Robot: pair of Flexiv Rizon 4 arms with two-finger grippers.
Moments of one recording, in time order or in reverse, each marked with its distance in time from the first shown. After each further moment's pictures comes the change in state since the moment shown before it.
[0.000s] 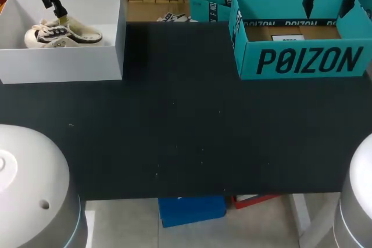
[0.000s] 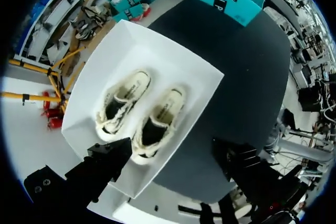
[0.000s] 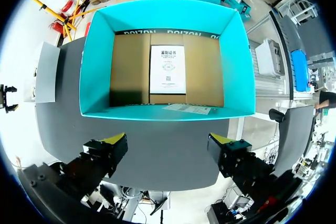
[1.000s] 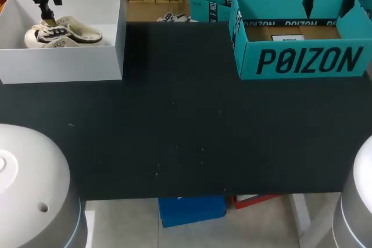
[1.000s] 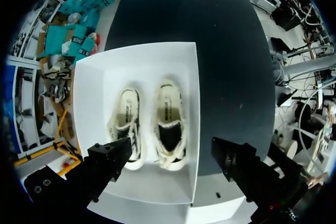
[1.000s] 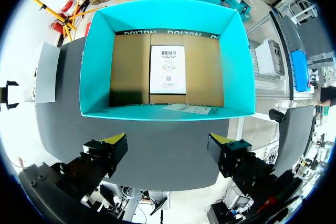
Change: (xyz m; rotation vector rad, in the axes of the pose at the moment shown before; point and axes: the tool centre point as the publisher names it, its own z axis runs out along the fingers) left arm -0.026 -0.003 0.012 -0.044 -0.014 0.579; right arm 0.000 0.000 0.000 0.000 -0.001 0.000
